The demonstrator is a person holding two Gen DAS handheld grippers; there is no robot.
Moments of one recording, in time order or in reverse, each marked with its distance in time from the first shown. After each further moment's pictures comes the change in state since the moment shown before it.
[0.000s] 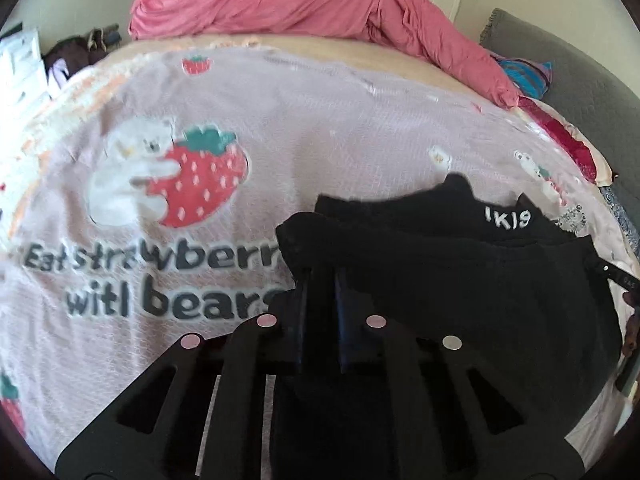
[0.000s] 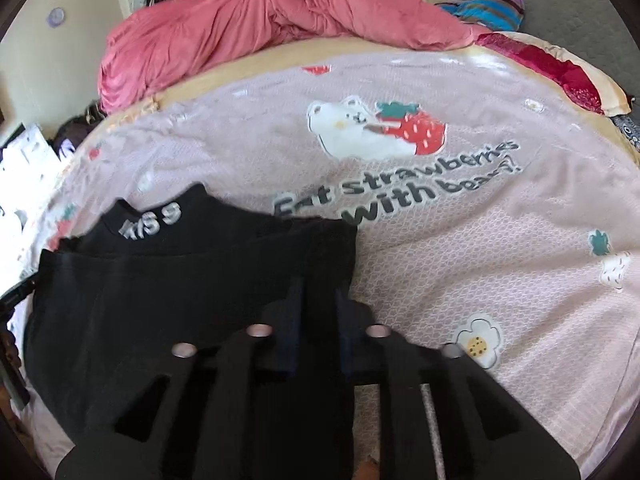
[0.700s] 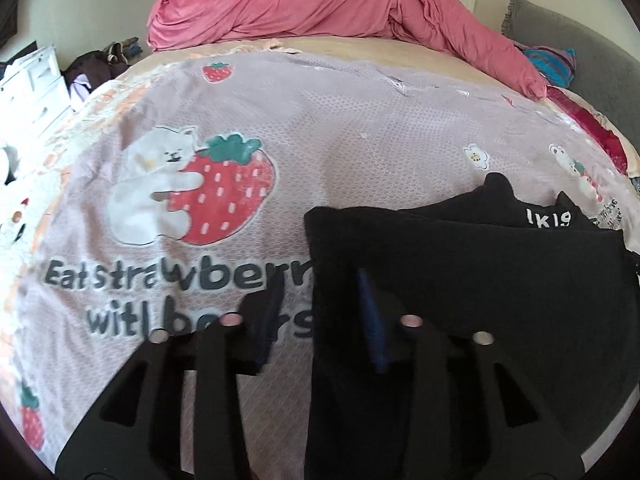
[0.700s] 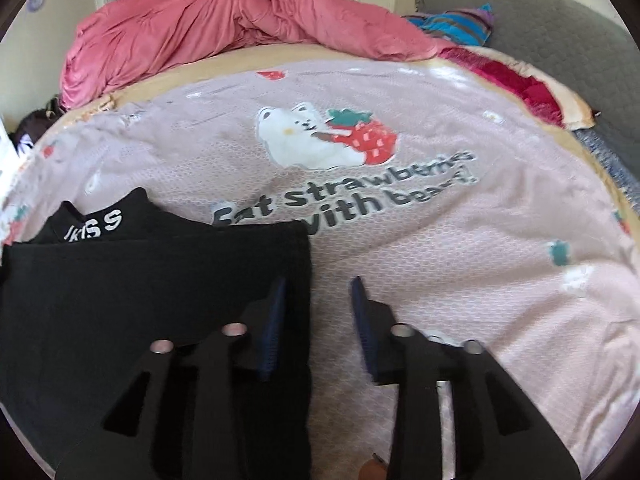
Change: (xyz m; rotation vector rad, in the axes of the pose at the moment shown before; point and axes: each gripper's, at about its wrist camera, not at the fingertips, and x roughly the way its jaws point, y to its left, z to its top) left arm 0.014 0.000 0.005 0.021 0.022 0.133; right arm 0.011 -0.009 0.001 -0.027 -0.025 -0.224
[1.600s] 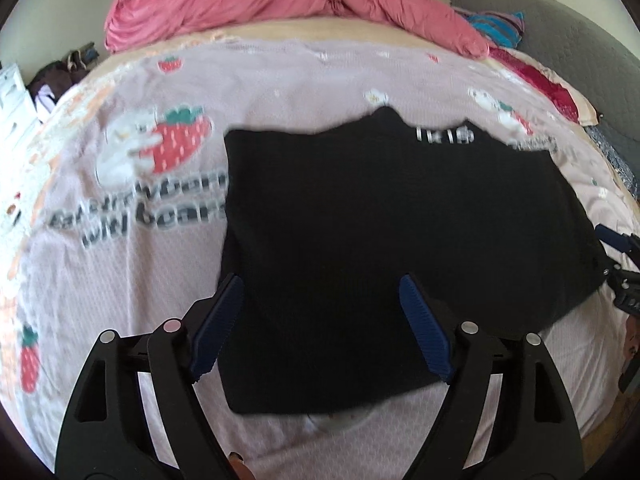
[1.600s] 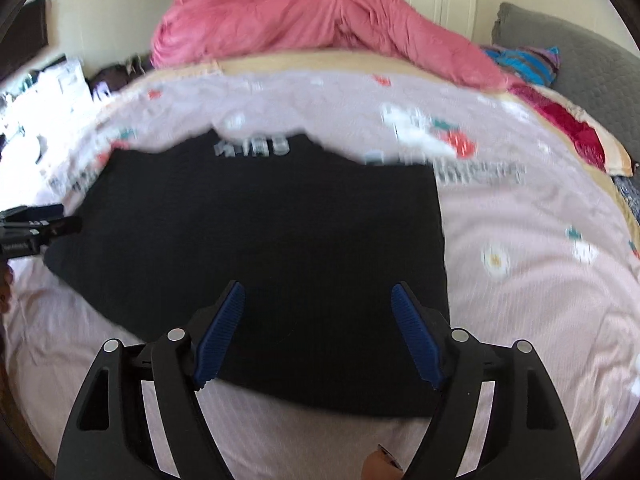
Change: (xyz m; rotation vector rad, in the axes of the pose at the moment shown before) left arm -0.059 -0.044 -0.062 0.117 0.094 -0.122; right arm -0.089 0.065 -0.077 -0.210 0.013 0.187
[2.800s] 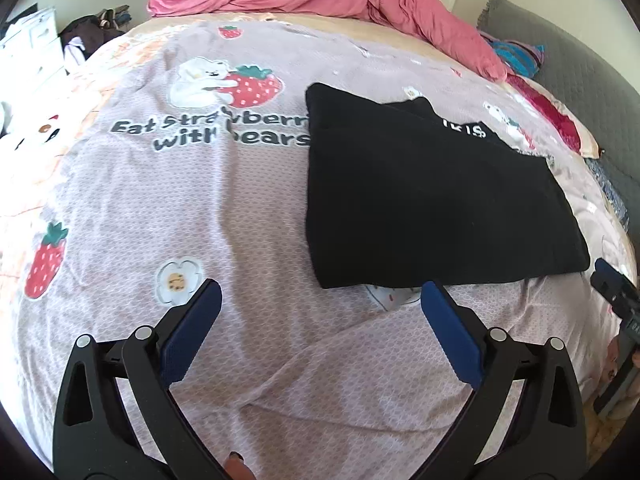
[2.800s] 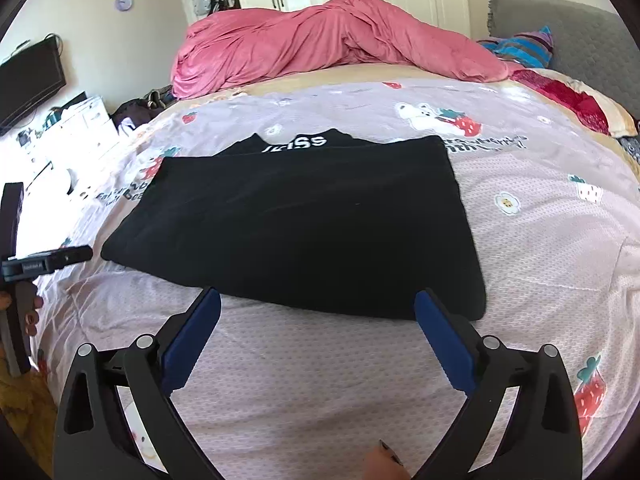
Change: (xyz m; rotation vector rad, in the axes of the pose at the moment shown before) left arm -0.055 0.053 -0.063 -0.156 -0.024 -0.016; right arm -0.049 0.020 -0.047 0.090 -0.114 0.138
